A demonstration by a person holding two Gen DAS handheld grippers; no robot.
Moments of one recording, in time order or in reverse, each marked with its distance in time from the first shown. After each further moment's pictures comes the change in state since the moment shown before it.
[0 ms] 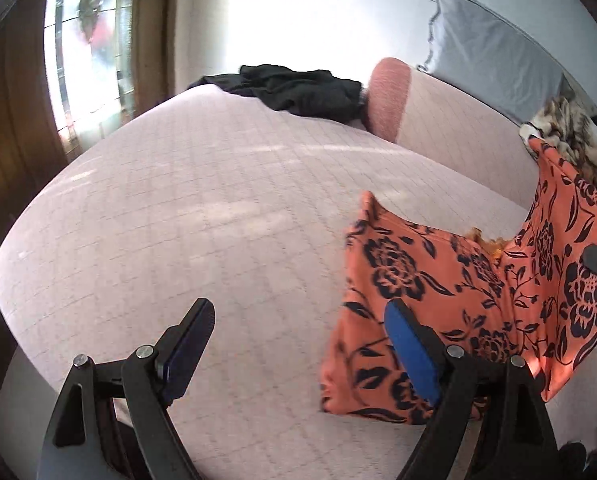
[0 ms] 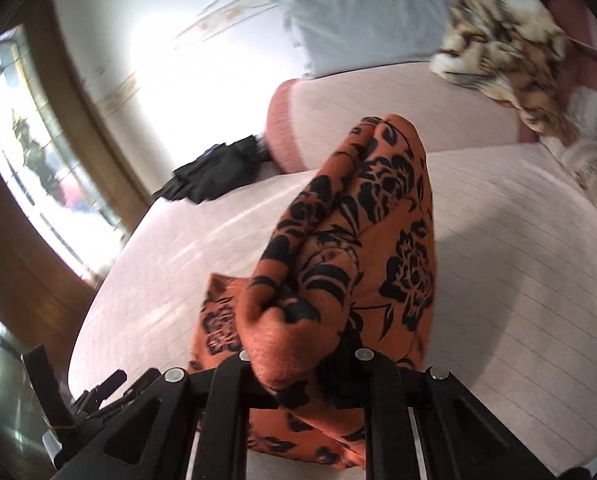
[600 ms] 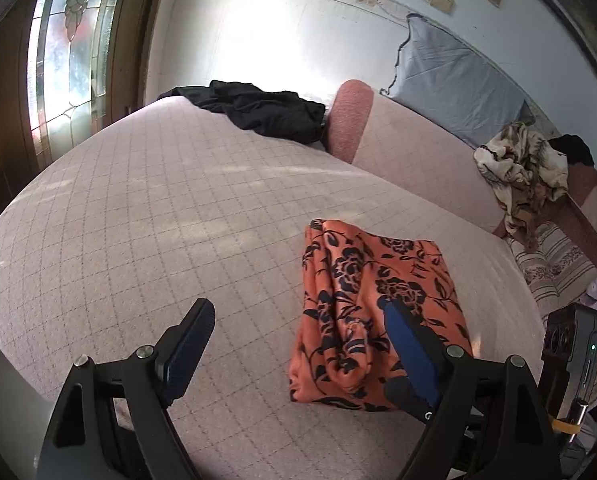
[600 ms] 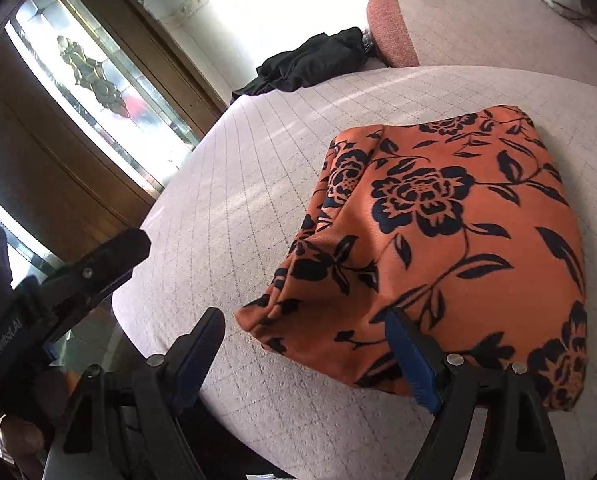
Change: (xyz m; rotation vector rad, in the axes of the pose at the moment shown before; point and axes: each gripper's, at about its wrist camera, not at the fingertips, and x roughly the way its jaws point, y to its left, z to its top) left arm -0.035 -0.010 0.017 0.022 -0.028 -0.254; right arm 0.087 0.063 -0.088 -0.015 0.225 0.252
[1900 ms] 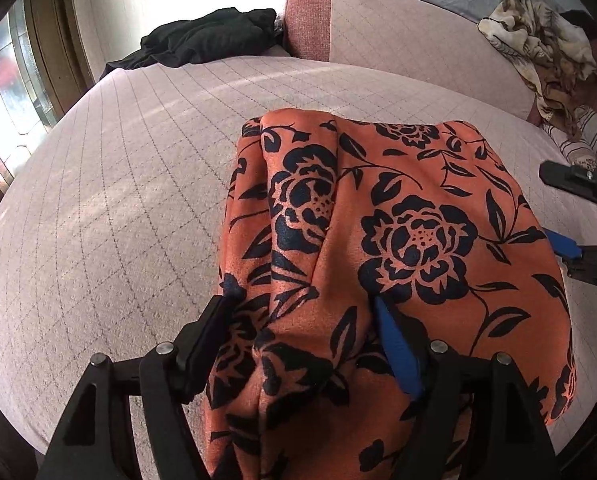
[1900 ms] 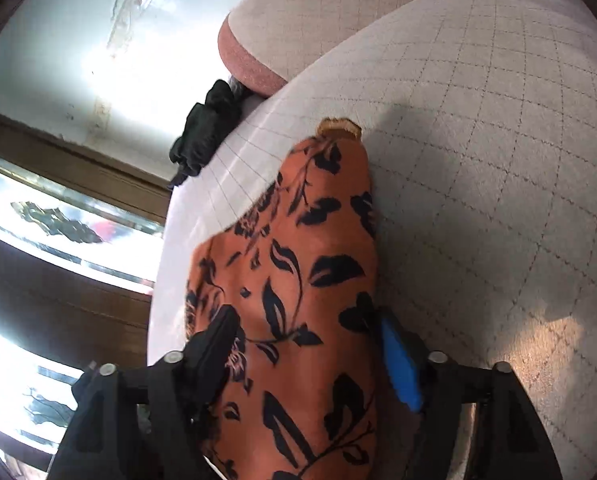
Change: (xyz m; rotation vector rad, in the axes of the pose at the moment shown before) left arm 0.155 -0.063 -0.028 0.234 0.256 0.172; right arm 0.005 -0.195 0.088 0.445 -0.046 0.138
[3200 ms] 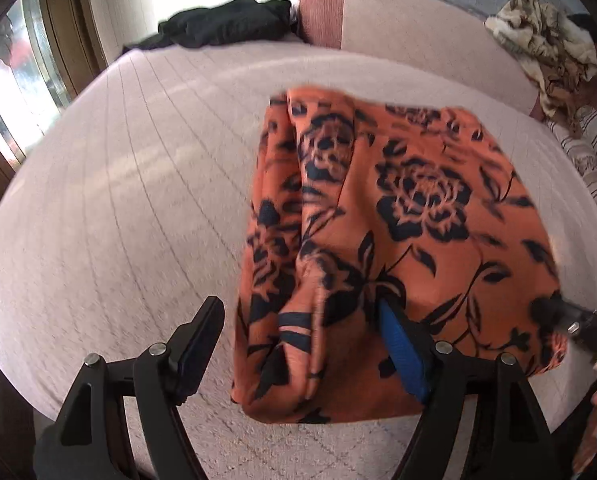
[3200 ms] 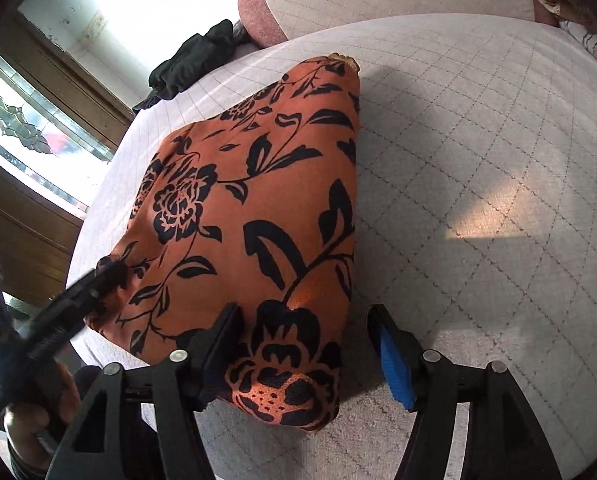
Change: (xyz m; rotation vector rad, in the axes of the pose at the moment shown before) left arm -0.015 0.015 -0.028 -0.058 0.090 -0.026; right arm -0.031 0.029 -0.105 -0.280 0.070 -0.338
